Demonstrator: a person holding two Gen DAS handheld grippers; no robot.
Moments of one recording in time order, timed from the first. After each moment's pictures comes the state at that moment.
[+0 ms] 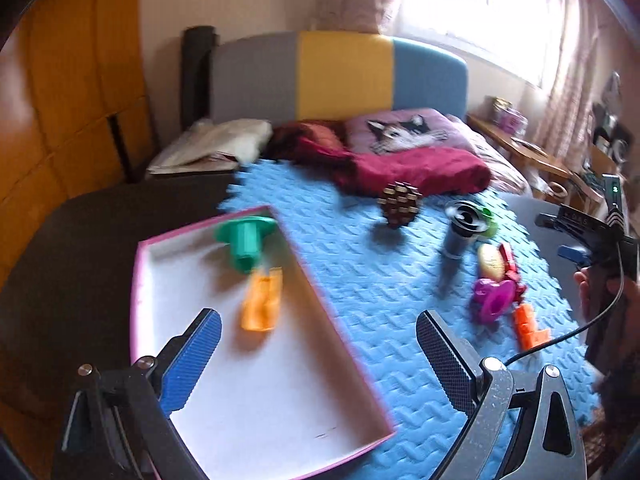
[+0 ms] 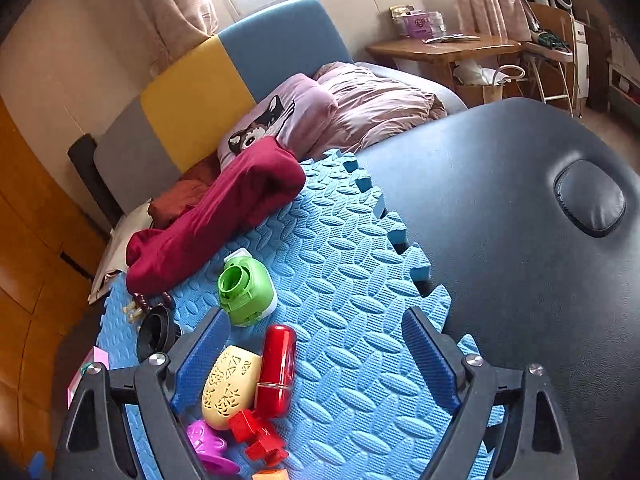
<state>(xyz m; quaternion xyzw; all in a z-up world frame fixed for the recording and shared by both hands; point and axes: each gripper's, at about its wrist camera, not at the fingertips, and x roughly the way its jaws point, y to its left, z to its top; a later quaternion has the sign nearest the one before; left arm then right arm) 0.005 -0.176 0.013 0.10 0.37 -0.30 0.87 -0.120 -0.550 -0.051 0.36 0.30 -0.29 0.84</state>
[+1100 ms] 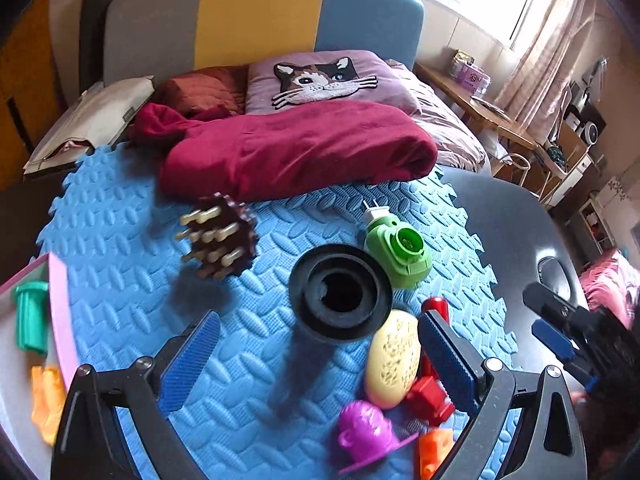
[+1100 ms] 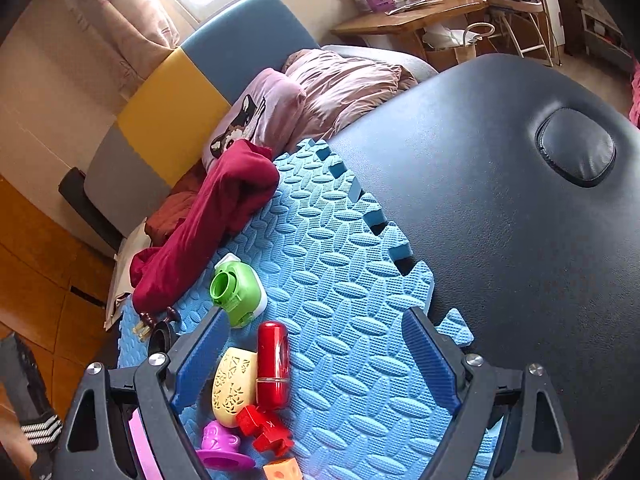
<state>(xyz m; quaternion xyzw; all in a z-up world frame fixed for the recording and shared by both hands) 0.057 -0.397 -0.026 0.11 0.47 -0.38 0.79 -0.133 -0.567 -0.056 0.42 0.29 -0.30 0.80</state>
